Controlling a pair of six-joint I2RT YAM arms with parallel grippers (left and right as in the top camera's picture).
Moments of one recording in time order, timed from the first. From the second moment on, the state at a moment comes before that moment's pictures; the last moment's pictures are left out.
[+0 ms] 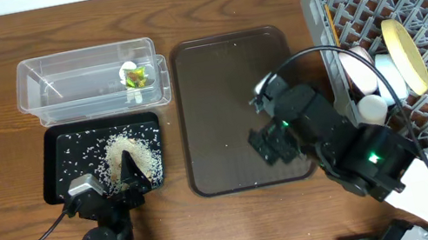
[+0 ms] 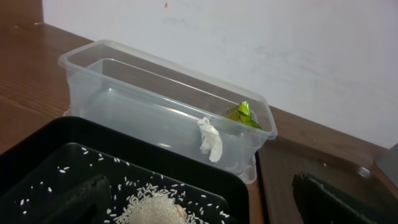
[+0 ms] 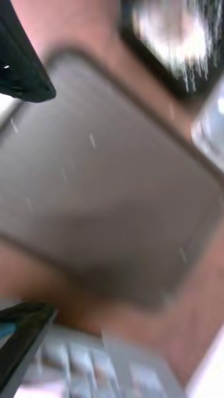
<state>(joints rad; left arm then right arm) 0.01 0.01 0.03 -0.14 -0.08 -0.36 0.75 1.14 1.05 -0.73 0.14 0.10</state>
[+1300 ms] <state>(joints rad) 0.01 0.01 0.03 -0.14 -0.08 -0.36 0.28 0.35 0.56 -0.39 0.00 -0.05</state>
